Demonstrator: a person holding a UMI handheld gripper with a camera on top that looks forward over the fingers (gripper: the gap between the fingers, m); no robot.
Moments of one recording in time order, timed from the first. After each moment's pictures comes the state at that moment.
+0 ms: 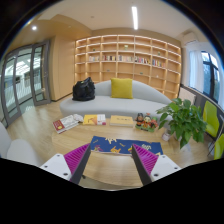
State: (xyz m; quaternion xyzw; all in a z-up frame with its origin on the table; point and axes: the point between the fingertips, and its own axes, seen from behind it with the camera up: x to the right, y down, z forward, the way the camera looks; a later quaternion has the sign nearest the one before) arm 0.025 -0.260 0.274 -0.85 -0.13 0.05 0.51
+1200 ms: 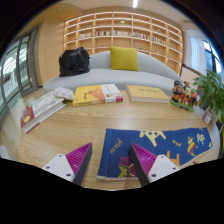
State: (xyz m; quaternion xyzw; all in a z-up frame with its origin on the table) arm -0.150 -0.024 -0.015 -0.90 -0.09 0.02 0.43
